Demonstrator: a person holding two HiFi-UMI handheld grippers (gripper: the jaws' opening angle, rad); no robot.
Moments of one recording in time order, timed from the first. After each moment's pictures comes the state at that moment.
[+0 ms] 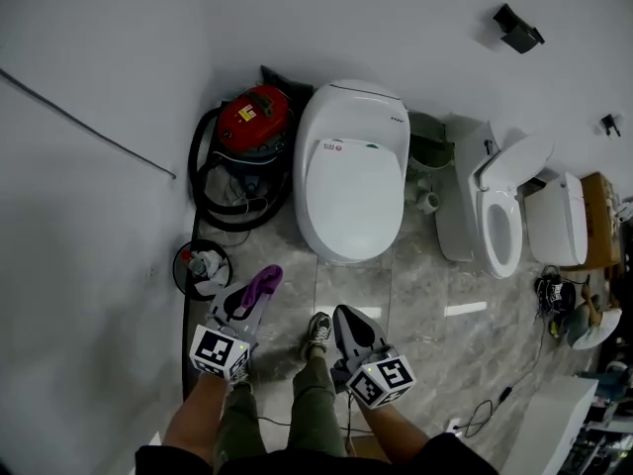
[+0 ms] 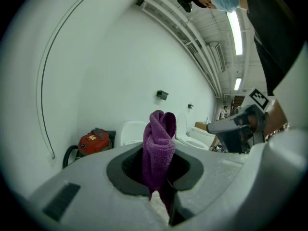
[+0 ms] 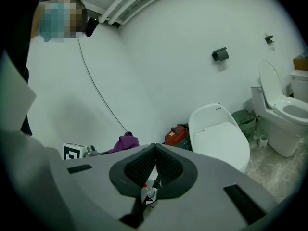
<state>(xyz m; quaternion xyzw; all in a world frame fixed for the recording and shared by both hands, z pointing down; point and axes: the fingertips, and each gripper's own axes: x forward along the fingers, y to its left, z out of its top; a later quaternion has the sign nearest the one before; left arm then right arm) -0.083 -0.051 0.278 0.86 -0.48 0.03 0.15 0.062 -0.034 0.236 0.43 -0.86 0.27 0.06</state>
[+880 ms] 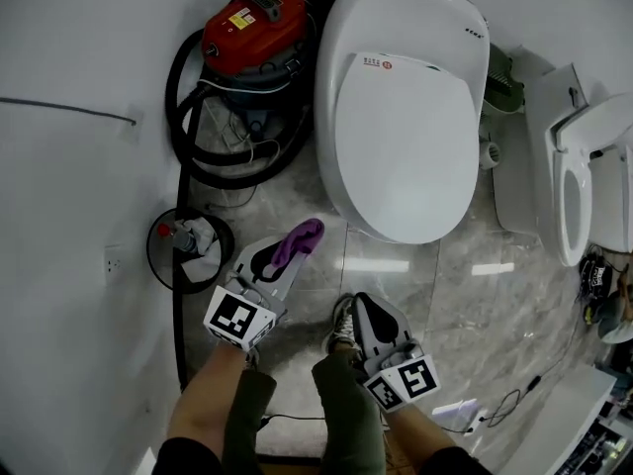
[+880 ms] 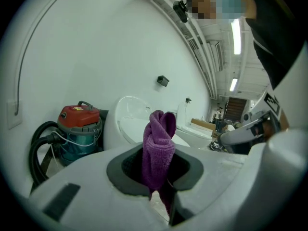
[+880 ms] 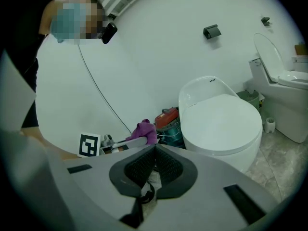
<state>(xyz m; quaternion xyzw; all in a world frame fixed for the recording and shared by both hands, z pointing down) -0.033 -0.154 0.530 0.88 -0.44 0.01 0.17 0.073 -0.087 0.494 0.42 -0.86 0.27 0.08</state>
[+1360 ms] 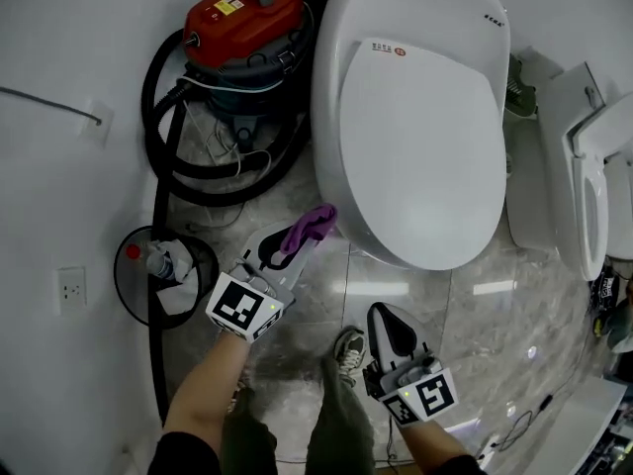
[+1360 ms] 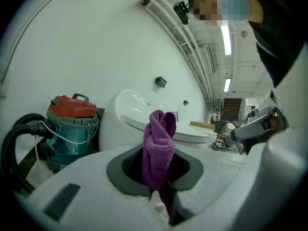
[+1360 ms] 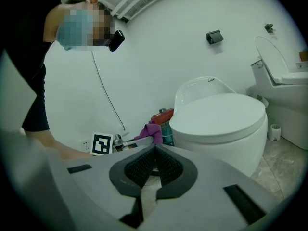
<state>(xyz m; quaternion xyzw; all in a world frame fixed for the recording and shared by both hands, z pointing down) -0.013 -0.214 0.634 0.90 -0.43 -0.02 0.11 0.097 -0.116 0.593 0.42 -0.88 0.20 0.05</state>
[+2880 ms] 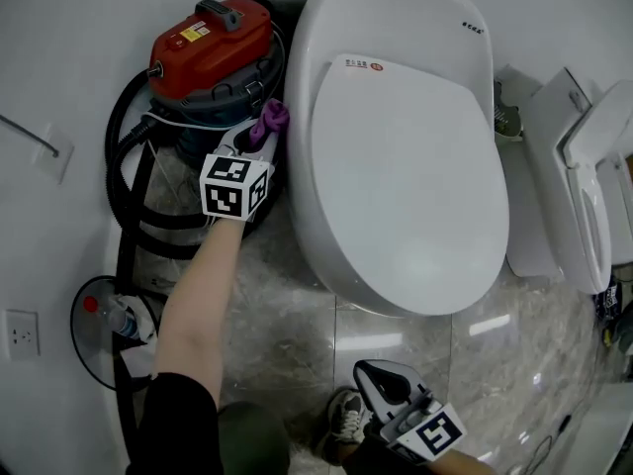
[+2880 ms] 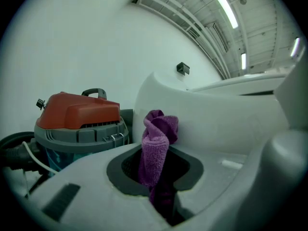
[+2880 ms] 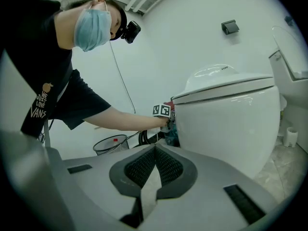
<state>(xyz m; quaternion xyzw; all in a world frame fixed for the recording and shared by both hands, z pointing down) -0.069 -0.478 0.706 0.84 -0.54 0.02 0.05 0.117 -0.096 0.690 0.32 -0.93 0.16 0.11</state>
